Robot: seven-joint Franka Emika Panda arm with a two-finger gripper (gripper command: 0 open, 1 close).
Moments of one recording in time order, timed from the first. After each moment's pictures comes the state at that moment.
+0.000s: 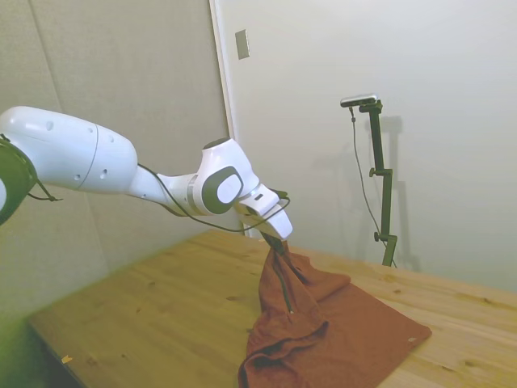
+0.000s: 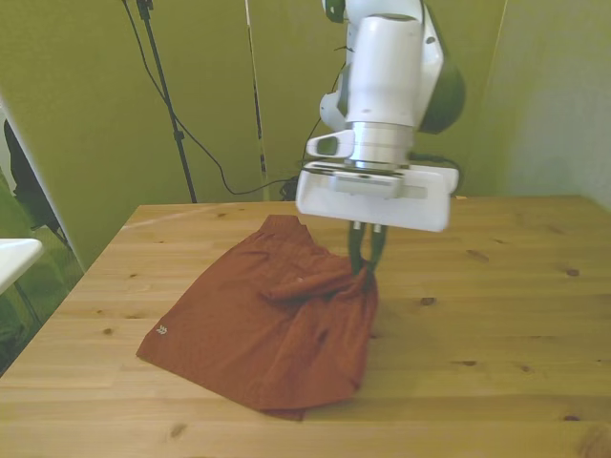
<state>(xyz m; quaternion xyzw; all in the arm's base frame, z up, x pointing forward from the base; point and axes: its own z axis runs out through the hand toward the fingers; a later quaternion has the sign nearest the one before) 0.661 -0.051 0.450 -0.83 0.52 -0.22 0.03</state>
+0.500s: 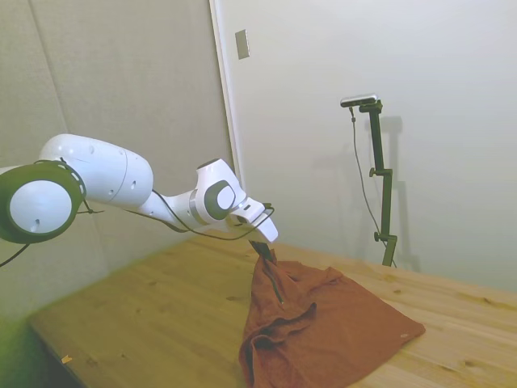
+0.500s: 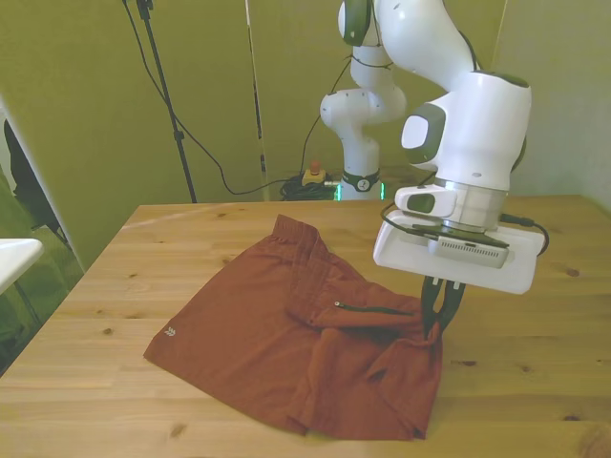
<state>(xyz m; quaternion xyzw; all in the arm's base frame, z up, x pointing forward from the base) 0.707 0.020 0.393 -0.85 0.48 -0.21 -0.02</state>
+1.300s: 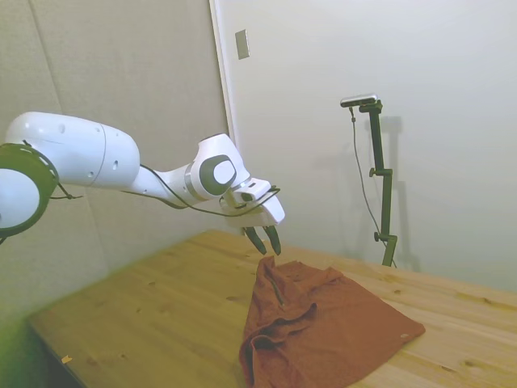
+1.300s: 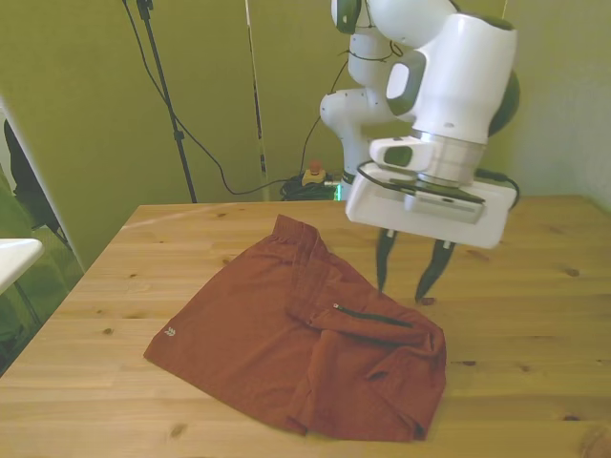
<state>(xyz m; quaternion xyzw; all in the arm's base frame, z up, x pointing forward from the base) 0.664 -0.048 0.466 -0.89 0.42 -0.16 -0.07</state>
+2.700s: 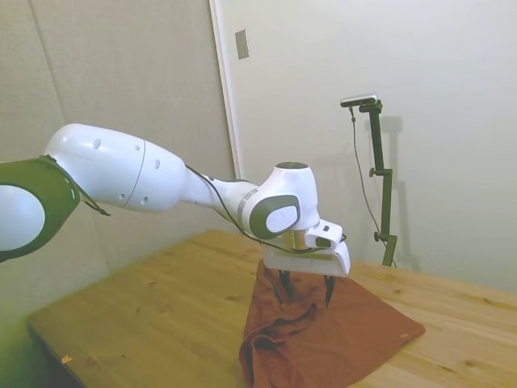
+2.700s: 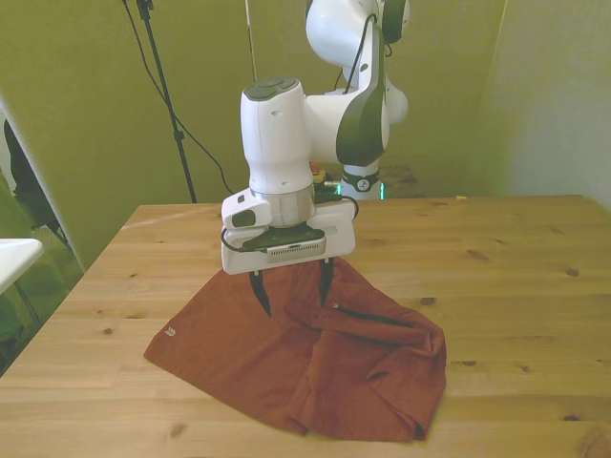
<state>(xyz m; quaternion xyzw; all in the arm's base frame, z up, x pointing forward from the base) 0.643 -0.210 0.383 -0.95 0.30 -0.06 0.02</state>
